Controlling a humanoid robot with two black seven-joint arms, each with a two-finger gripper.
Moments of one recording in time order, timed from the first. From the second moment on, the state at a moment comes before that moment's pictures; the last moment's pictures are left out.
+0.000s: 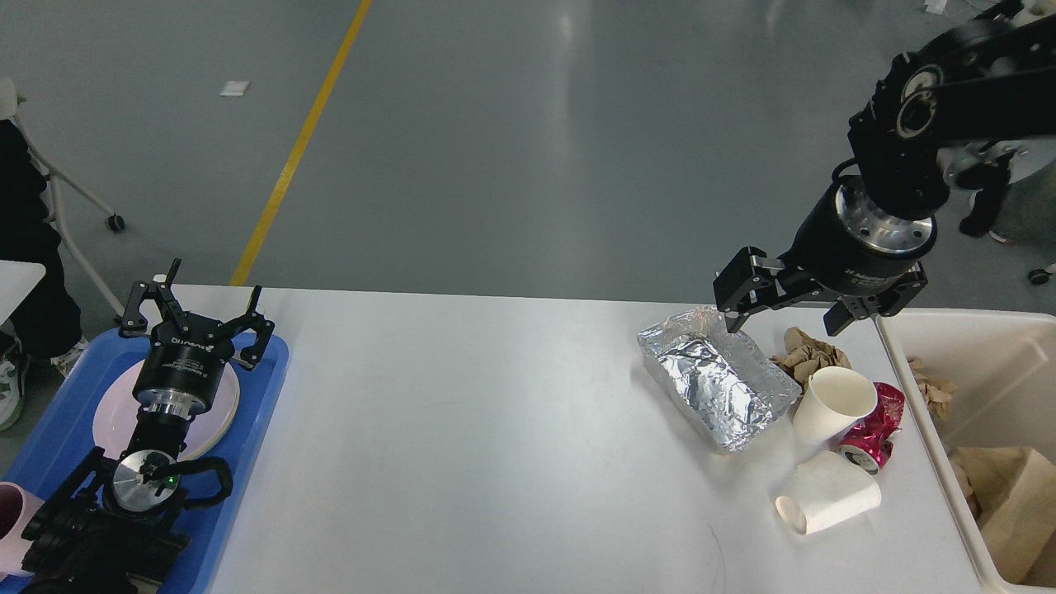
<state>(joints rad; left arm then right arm) -0.43 0.15 -1.50 -0.52 0.24 -0.66 -0.19 2.21 -0.33 -1.15 1.46 -0.01 0.63 -0.26</state>
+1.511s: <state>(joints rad) -0.43 0.15 -1.50 -0.52 0.24 -0.66 -0.19 1.16 0.06 -0.95 0.63 -0.54 0.20 -0.26</state>
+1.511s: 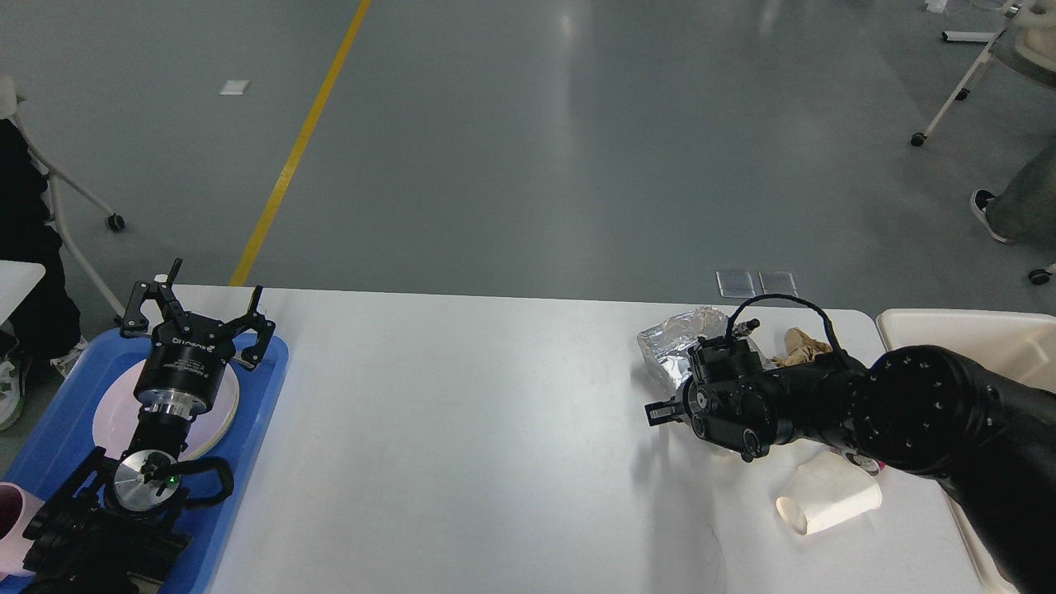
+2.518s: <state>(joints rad) -0.43 0.15 -1.50 -0.52 0.24 -0.66 -0.19 1.07 0.00 -0.93 0.40 -0.13 0.17 -0.26</state>
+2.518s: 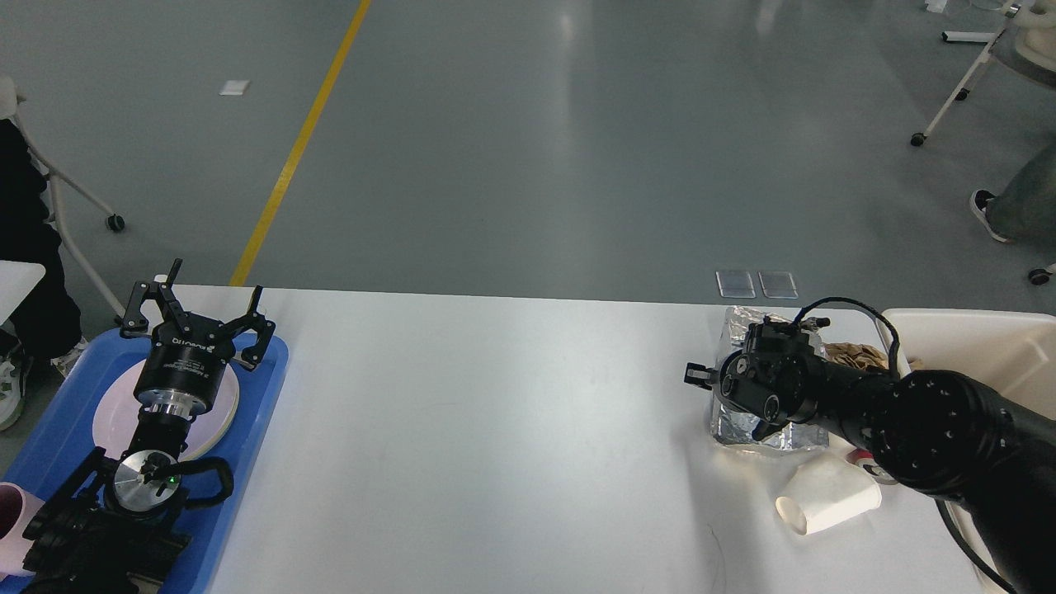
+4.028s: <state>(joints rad) -0.43 0.15 -1.50 -0.52 0.24 -0.66 -0.19 2.42 -0.37 -1.32 1.34 0.05 0.96 -0.31</state>
